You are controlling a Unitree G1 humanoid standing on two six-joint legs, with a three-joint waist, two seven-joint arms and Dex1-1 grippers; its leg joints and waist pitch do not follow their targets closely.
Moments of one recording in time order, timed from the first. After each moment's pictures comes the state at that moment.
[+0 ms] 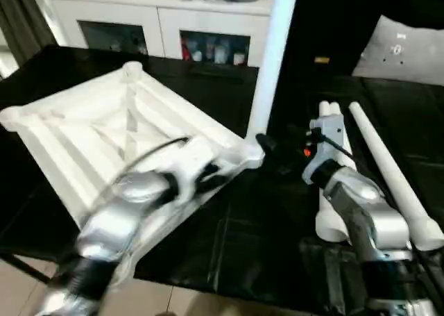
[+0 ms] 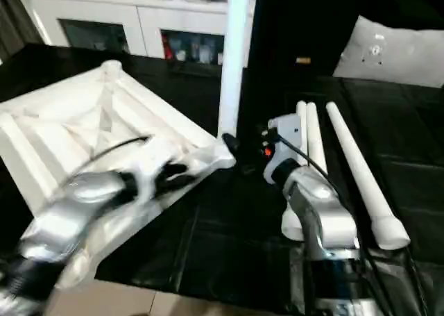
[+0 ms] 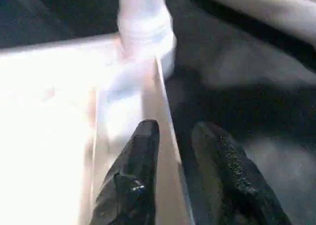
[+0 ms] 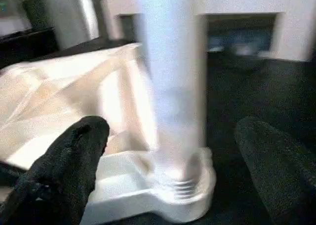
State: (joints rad) left arm -0.31 0.48 -0.19 -0.19 -0.11 0.69 -0.78; right arm -0.33 -0.22 -0.02 0.00 0.31 0.44 0.54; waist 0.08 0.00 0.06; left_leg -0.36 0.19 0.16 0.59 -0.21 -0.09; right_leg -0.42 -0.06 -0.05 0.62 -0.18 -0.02
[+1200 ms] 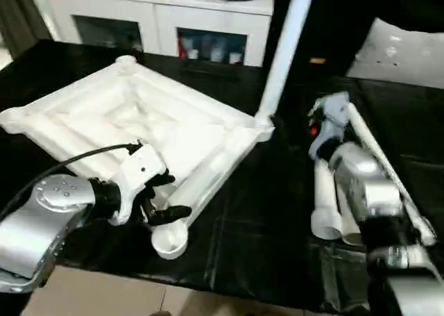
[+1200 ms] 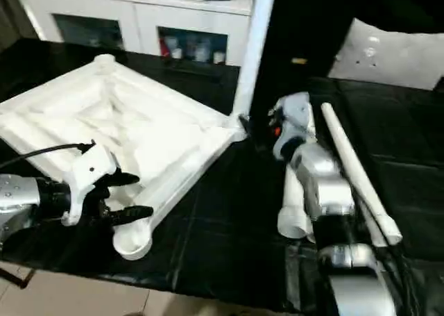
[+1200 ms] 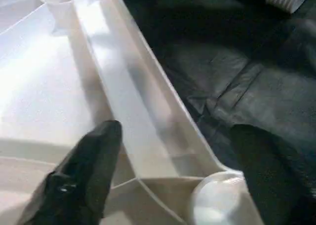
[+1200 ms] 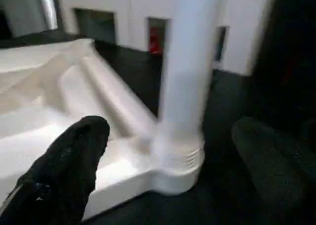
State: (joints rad) left arm -0.24 0.75 -0.11 -0.45 -0.24 0.86 -0.91; right arm -0.57 -0.25 -0.03 0.49 0.23 0.13 0.51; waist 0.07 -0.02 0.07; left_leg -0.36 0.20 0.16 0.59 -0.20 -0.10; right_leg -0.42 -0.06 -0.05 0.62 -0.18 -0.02
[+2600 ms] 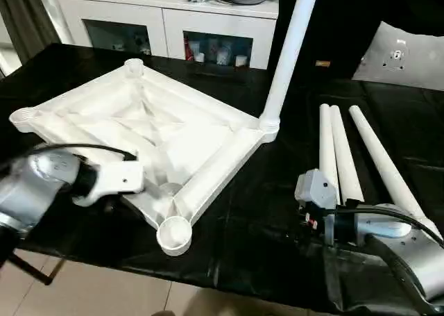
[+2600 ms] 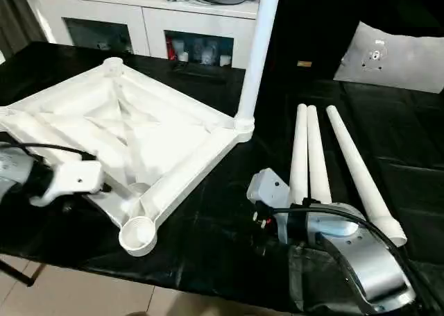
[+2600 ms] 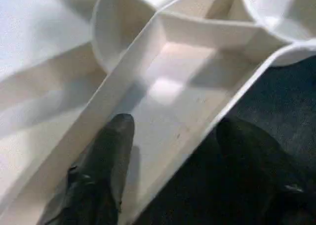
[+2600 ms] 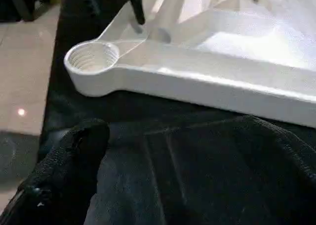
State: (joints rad) left arm -0.52 0.90 -0.41 0.28 0.07 0.07 -1.32; right arm -0.11 -0.62 0.21 -0.32 0.29 0.45 0.93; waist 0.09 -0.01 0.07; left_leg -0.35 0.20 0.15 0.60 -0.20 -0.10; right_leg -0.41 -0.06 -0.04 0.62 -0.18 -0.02
